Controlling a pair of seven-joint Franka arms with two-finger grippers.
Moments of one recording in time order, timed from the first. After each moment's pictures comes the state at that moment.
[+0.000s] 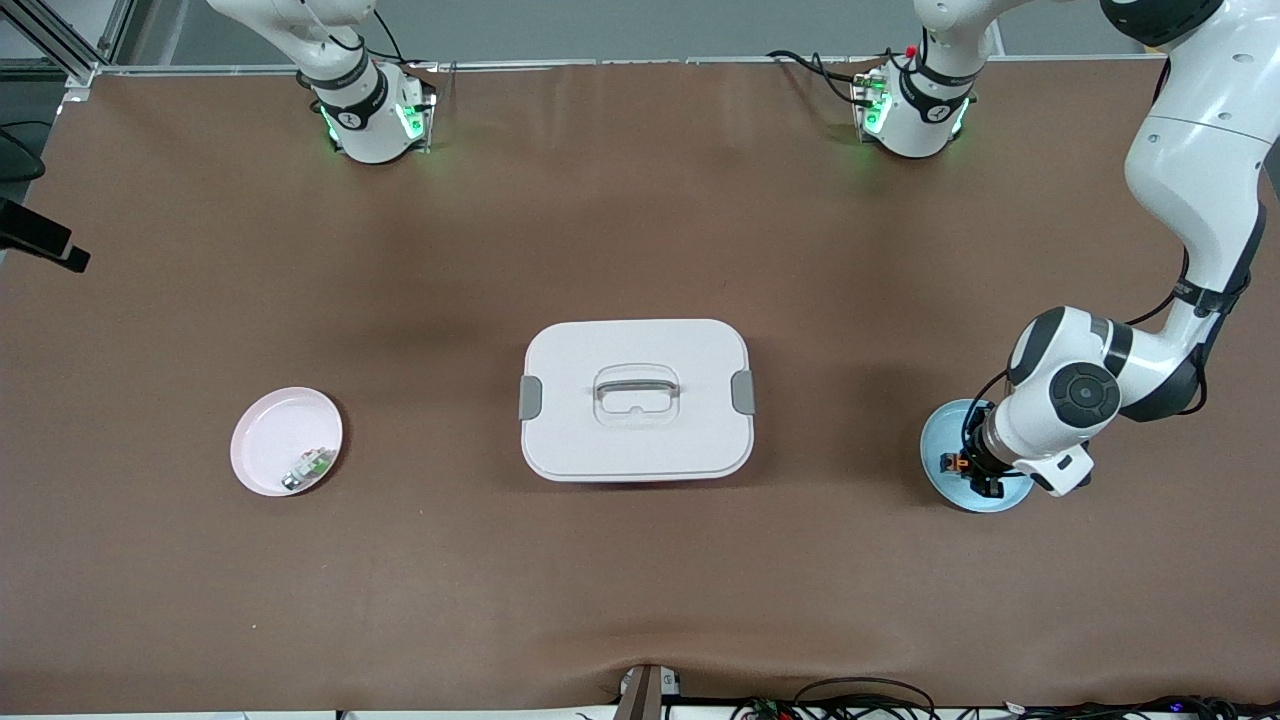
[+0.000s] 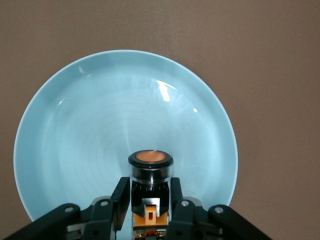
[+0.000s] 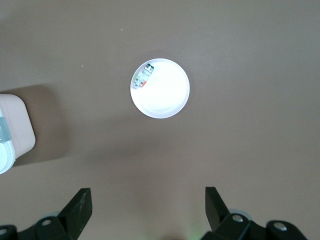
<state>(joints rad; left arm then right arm) 0.46 0.76 -0.60 -1.72 0.69 2.31 -1.95 -0.09 0.08 -0.03 -1.37 0.03 1.39 0.04</state>
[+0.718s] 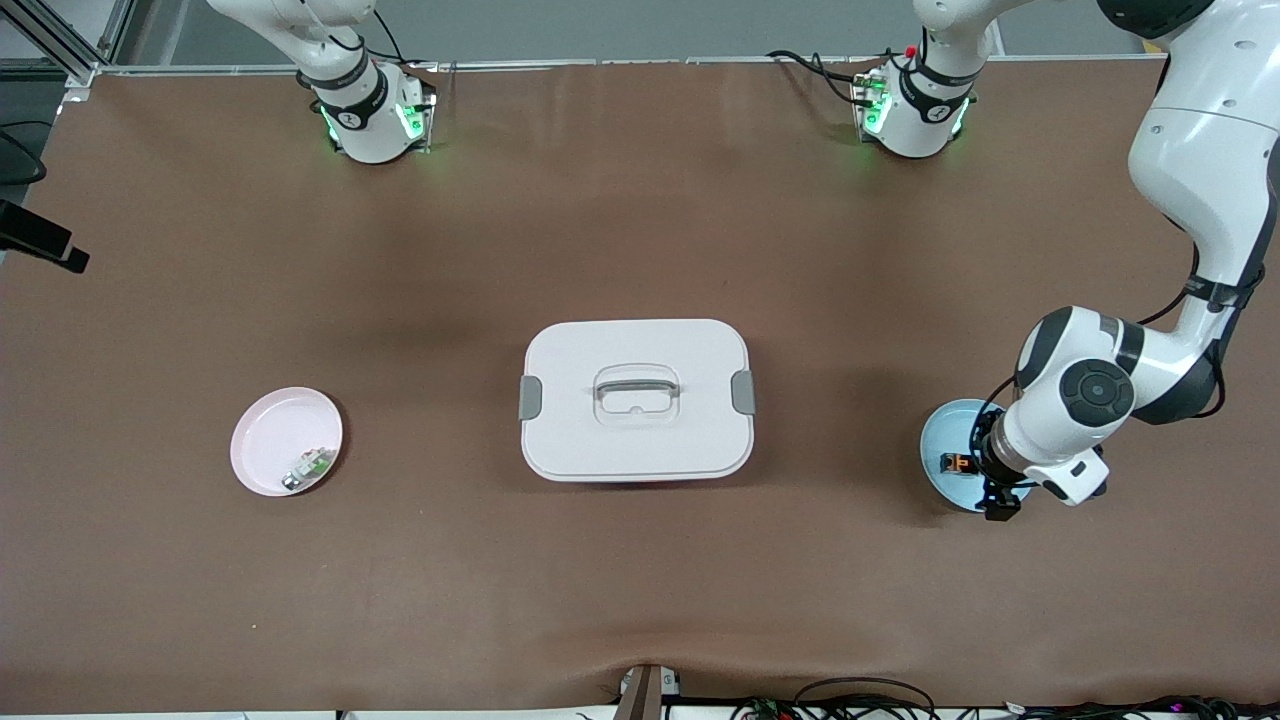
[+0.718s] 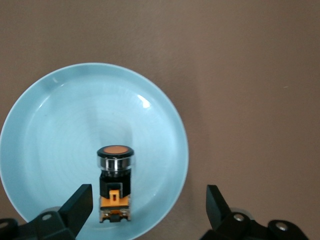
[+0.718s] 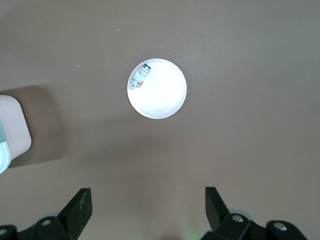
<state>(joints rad) 0.45 0.73 -0.60 -1.66 0.69 2.31 -1.95 -0.09 0.08 -0.03 -1.37 0.02 1.40 0.04</state>
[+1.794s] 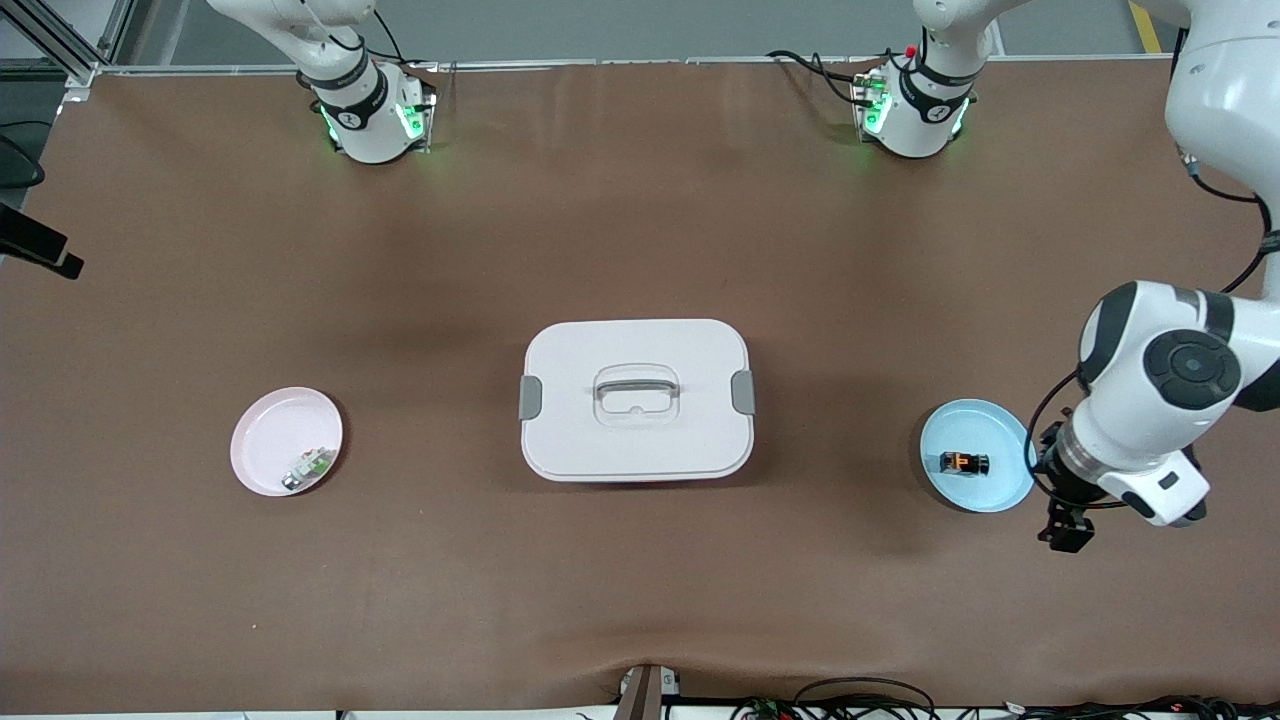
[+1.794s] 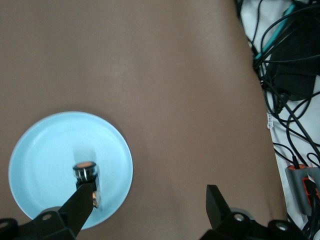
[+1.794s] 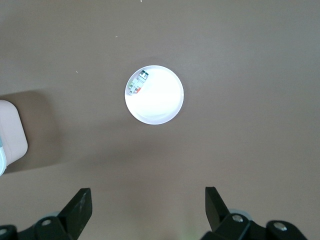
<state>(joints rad) 0.43 0.62 -0.62 -1.50 0.64 2.17 -1.70 -0.09 0.08 -0.02 -1.37 0.00 1.42 0.04</state>
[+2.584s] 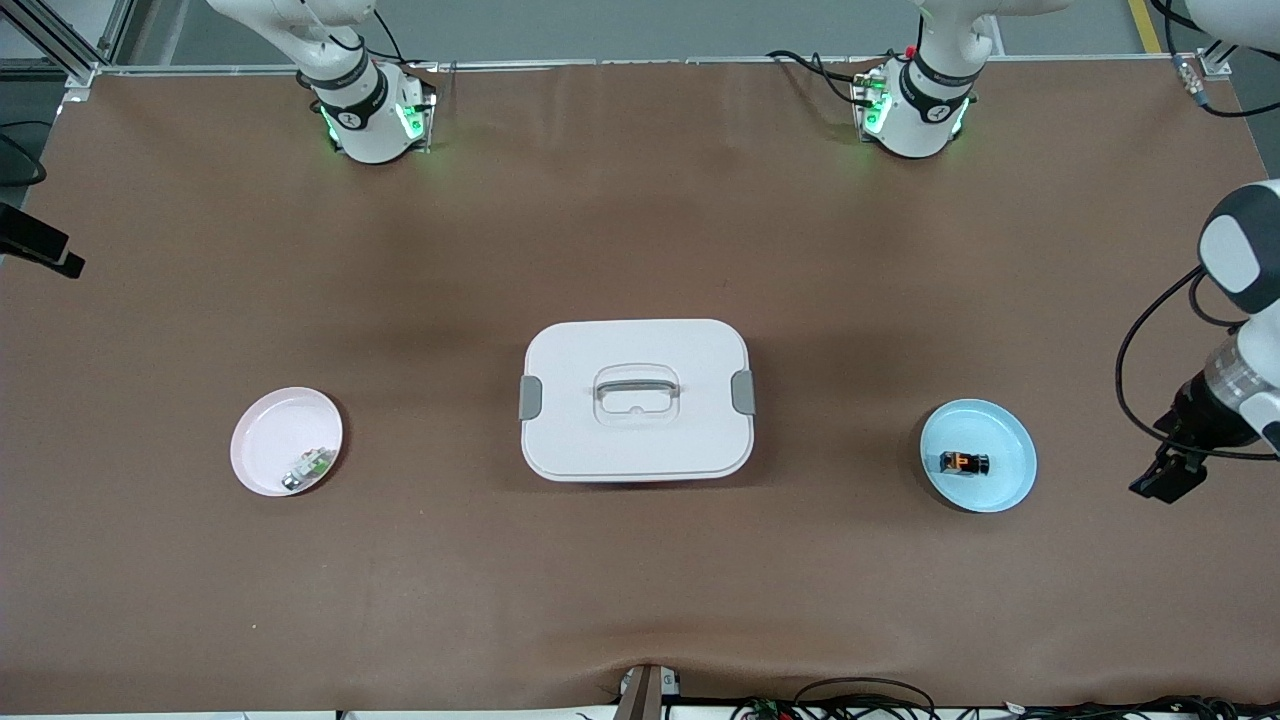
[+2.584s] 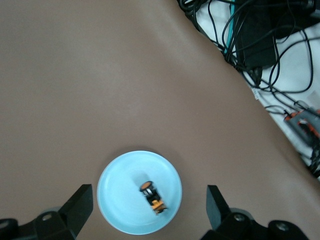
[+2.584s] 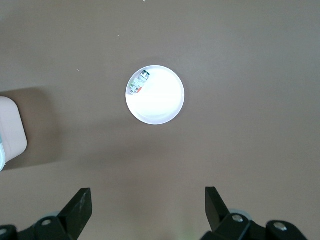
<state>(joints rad) -0.06 0.31 0.14 -1.60 0.03 2.13 -0.78 -0.09 0.08 -0.02 -1.37 0.00 1.42 0.02</state>
